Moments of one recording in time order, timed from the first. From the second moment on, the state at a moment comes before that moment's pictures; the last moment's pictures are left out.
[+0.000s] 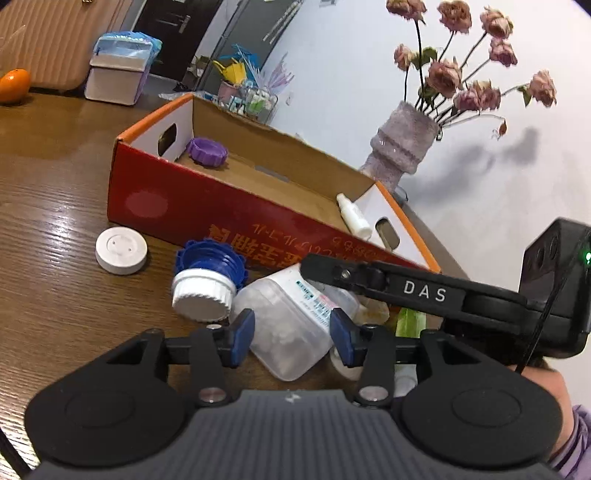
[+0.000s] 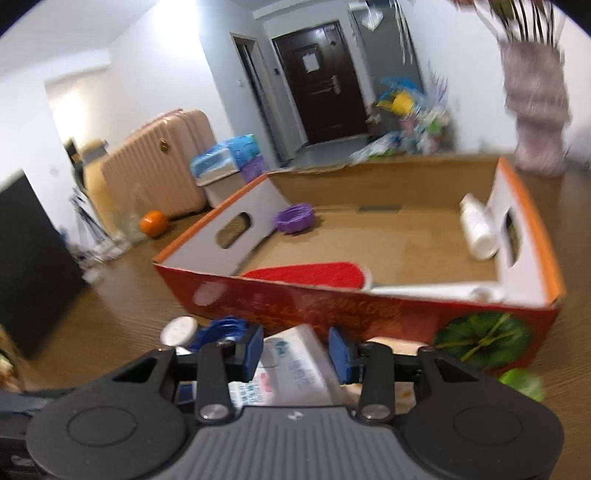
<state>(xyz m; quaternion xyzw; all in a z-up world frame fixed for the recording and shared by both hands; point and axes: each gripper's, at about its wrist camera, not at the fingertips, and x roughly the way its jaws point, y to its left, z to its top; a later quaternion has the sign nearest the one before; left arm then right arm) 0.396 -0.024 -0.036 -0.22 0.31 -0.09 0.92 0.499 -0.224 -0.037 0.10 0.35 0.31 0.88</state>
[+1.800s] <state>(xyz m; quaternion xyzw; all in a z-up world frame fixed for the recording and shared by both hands) 0.199 -0.004 -0.004 -0.15 0.24 -0.18 0.94 0.228 -0.229 -0.010 0.17 0.25 0.24 0.92</state>
